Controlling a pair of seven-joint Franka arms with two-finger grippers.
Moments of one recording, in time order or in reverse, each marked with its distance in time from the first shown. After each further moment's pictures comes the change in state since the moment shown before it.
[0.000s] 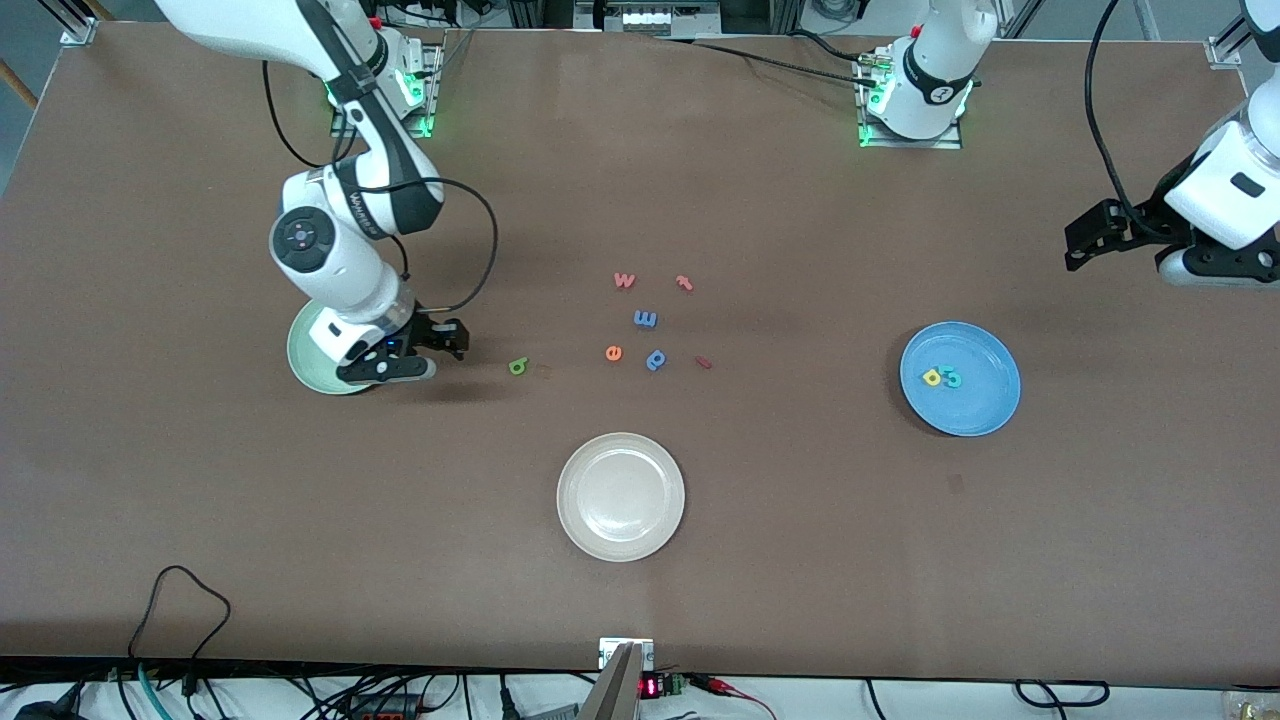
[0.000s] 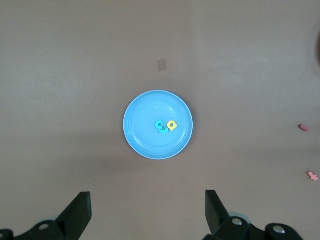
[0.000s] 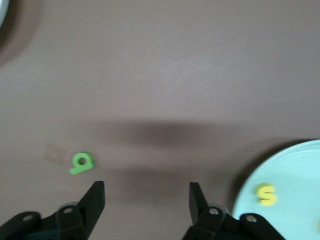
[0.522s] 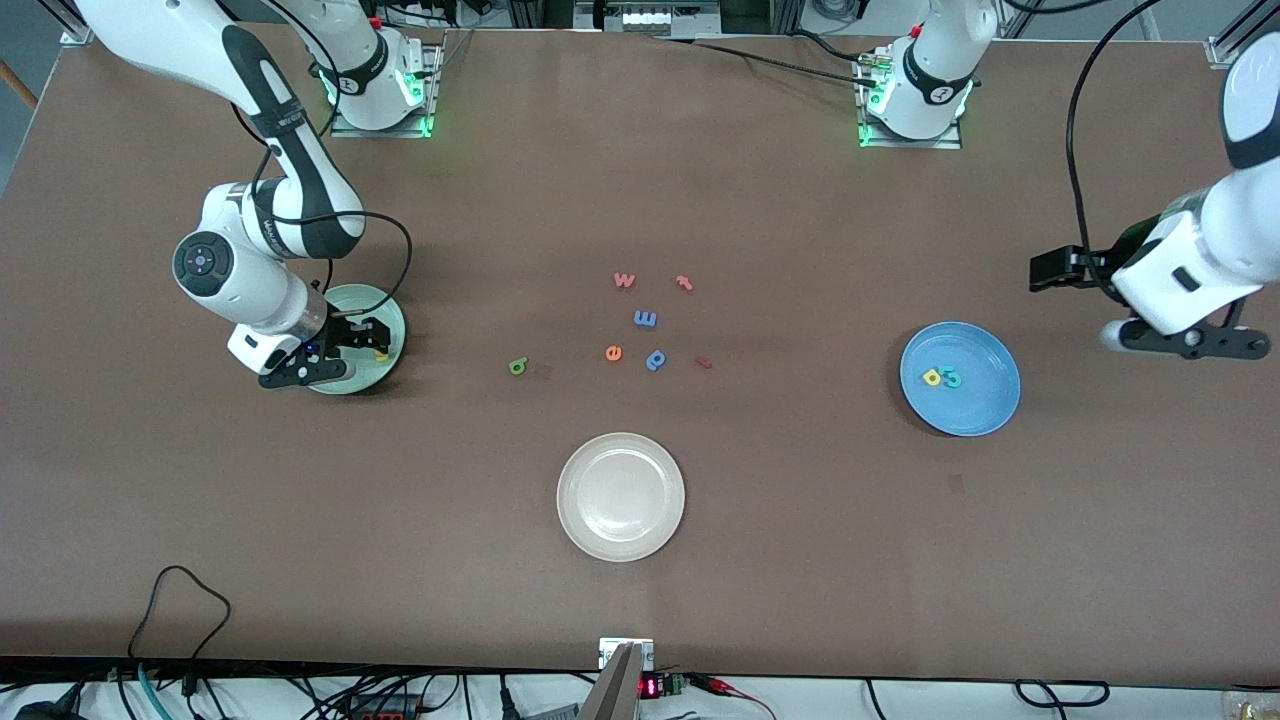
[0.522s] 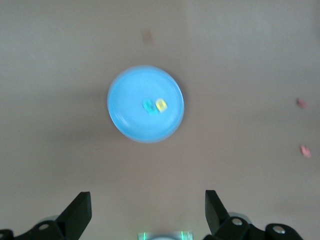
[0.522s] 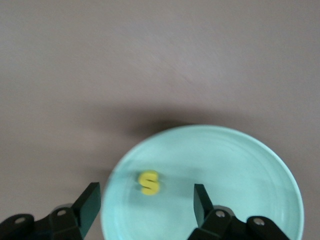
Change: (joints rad) left arm 0.048 0.191 -0.071 0.199 0.001 -0.127 -0.009; right arm -0.220 -0.020 -0.008 -0.090 -0.001 0.000 -0.369
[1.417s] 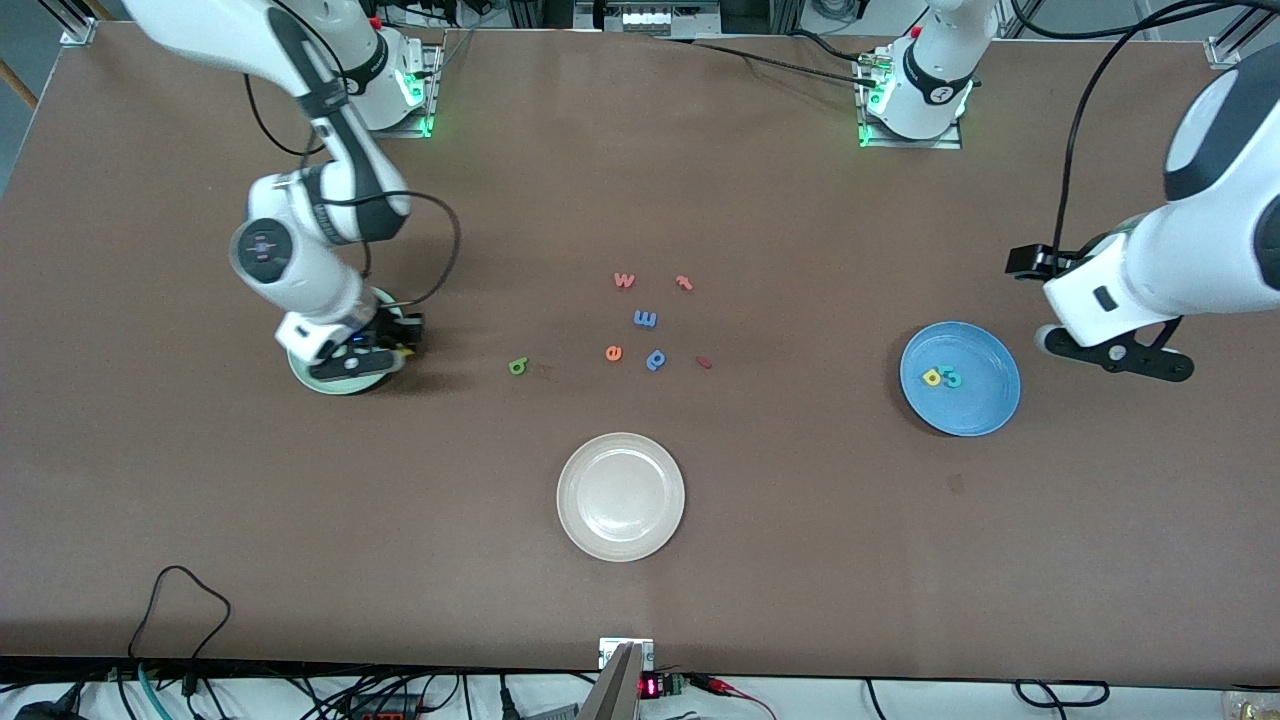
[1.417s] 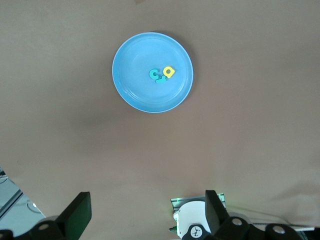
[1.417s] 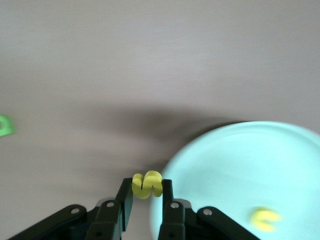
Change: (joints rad) left arm 0.503 0.363 -0.886 0.273 0.433 -0.400 -0.066; right arm 0.045 -0.011 -0.011 -0.018 0.000 -0.005 0.047
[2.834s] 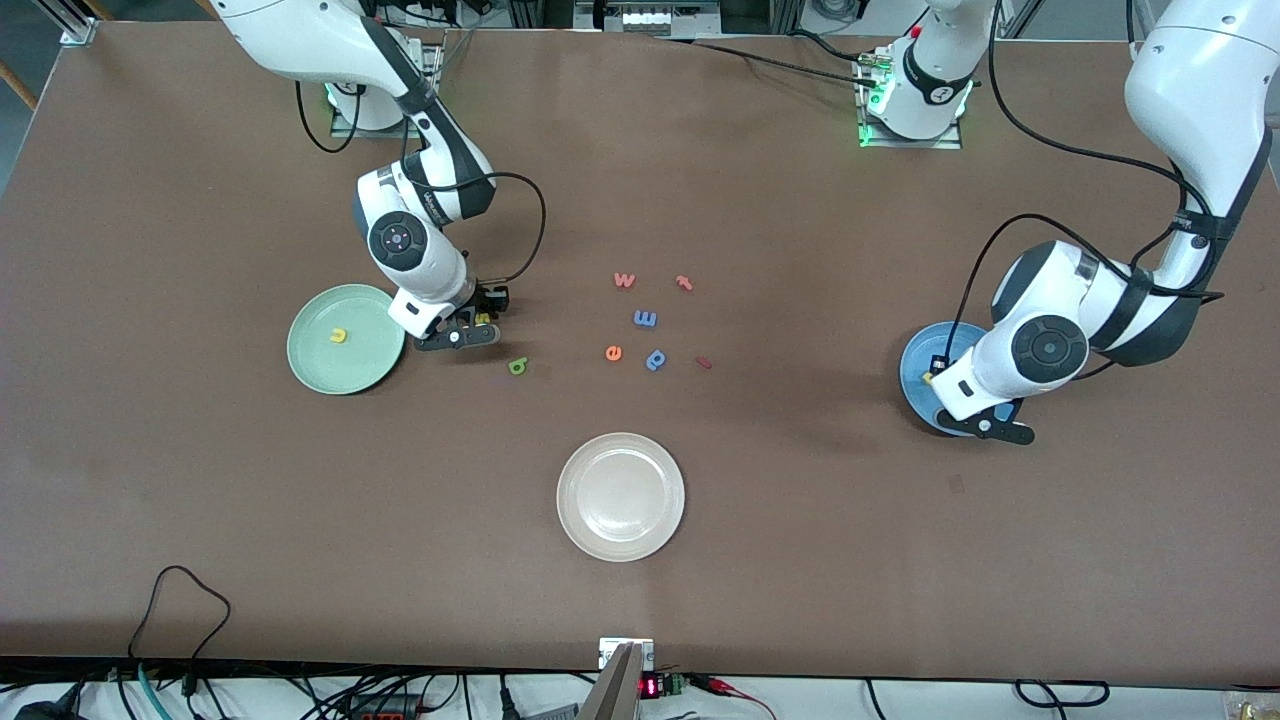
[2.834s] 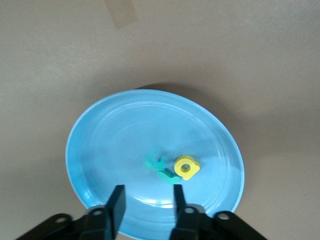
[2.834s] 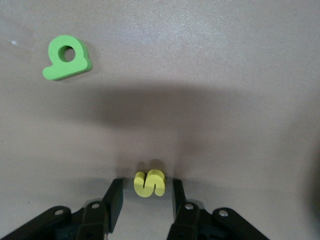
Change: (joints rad) left arm -0.026 0.077 0.286 -0.633 0.148 0.865 -0.159; right arm 0.266 0.109 0.030 -0.025 0.001 0.048 0.287
